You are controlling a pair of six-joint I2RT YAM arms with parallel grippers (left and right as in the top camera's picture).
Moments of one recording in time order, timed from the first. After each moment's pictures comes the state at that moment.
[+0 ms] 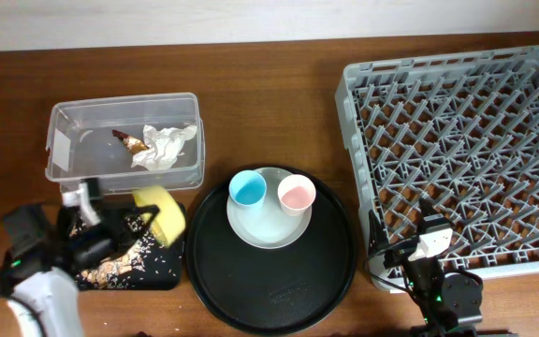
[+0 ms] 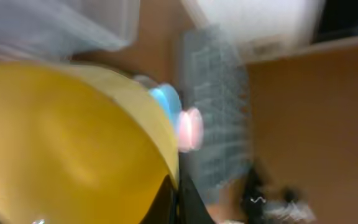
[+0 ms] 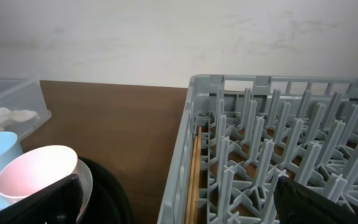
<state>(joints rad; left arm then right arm) 0.55 1.14 0.76 -0.88 1.12 -0.06 0.09 0.02 0.01 -0.06 -0.11 0.03</state>
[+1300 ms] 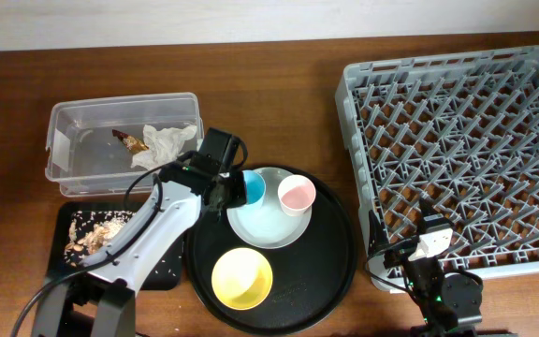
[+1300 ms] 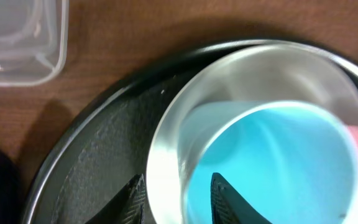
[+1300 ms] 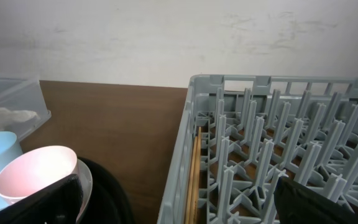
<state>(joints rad) -0.42 1.62 1.07 -0.67 0.02 -0.51 0.09 0.02 0.01 -0.06 -0.11 0.03</state>
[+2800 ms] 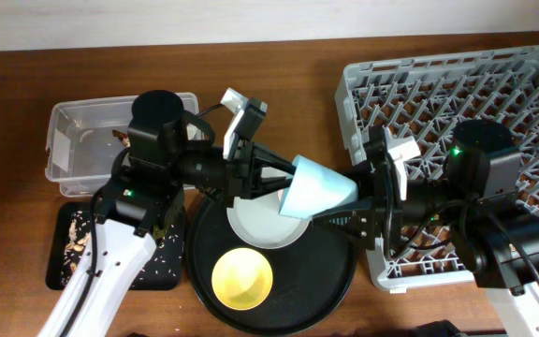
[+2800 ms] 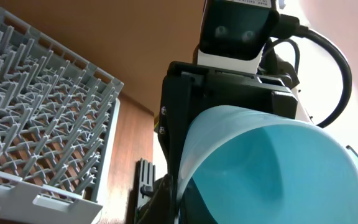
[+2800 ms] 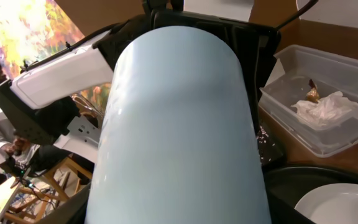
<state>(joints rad) -0.36 1.30 1.17 -0.10 1.35 -0.46 0.21 1.02 1.18 -0.64 -1.23 0.08</state>
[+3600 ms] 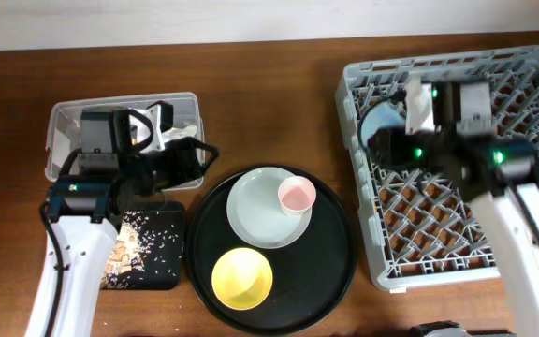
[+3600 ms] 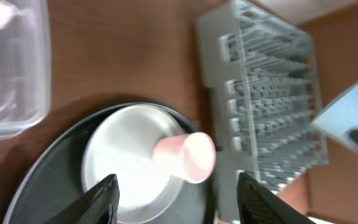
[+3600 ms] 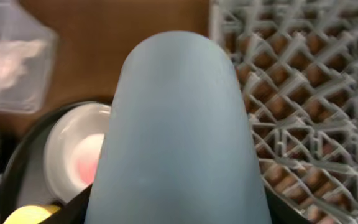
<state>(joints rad) -0.05 1.30 1.18 -0.76 0.59 -0.39 0.11 1.37 1.44 -1.03 -0.16 0.08</state>
